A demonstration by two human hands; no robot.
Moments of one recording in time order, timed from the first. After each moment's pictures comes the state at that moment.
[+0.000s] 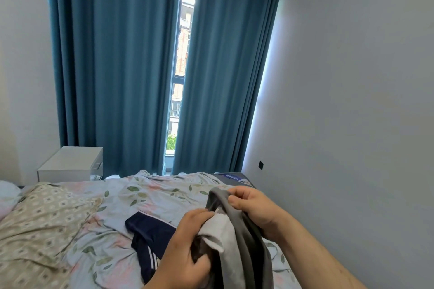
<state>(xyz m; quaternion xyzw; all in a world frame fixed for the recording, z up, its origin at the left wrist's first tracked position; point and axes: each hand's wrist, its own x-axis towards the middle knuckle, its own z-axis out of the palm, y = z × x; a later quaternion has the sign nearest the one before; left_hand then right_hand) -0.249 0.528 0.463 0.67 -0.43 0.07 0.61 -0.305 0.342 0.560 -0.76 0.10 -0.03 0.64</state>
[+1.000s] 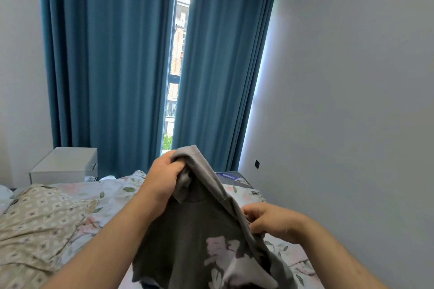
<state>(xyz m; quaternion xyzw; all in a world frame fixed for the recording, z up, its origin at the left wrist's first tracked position) -0.166 0.526 0.570 0.60 -0.23 -0.09 0.76 -0.325 0.308 0.558 -0.88 0.13 0.12 0.43</state>
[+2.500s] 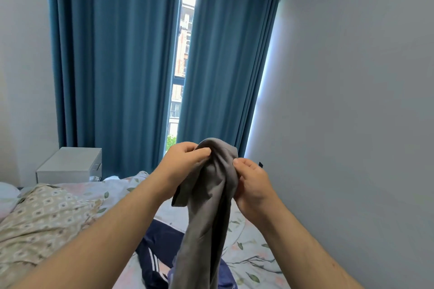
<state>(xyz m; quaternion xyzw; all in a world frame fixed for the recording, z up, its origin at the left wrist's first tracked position) -0.163 0.524 0.609 0.66 -0.29 -0.10 0.68 -0.269 0.388 0.594 -0.59 0.09 -0.24 0.77</state>
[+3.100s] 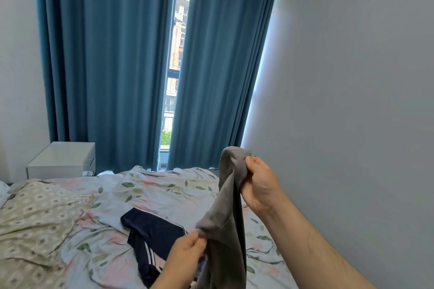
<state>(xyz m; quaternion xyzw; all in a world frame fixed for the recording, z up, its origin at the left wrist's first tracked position) -0.227 0.512 0.429 0.69 -0.17 -0.27 0.65 -0.259 0.357 0.579 -0.45 0.13 -0.28 0.84</state>
